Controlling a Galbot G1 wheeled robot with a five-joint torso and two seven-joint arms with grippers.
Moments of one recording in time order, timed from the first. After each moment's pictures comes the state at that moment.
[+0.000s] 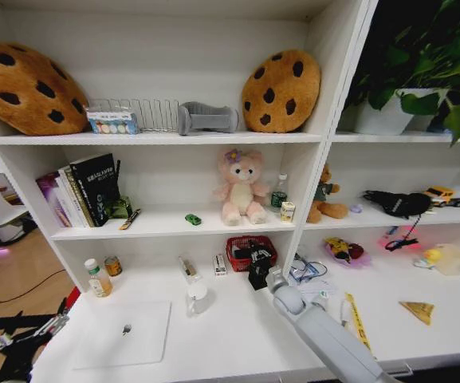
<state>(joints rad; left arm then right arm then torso) 1.97 -1.27 -1.10 -2.12 -0.64 -0.15 -0.07 -0.82 1.03 -0.13 1.42 0.38 0.12 0.25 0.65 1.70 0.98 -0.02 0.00</state>
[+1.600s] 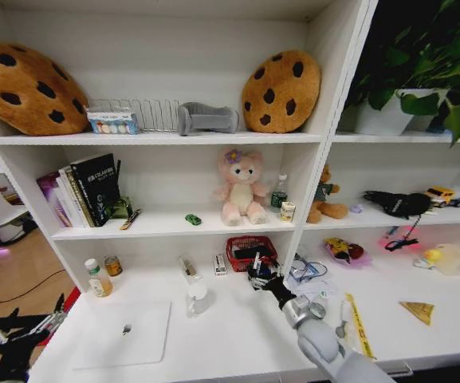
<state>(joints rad) 1.98 -1.30 -1.12 -2.18 -0.66 -0.17 -0.06 -1.35 0.89 0.16 1.92 0.33 0.16 0.16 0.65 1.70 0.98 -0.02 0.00</state>
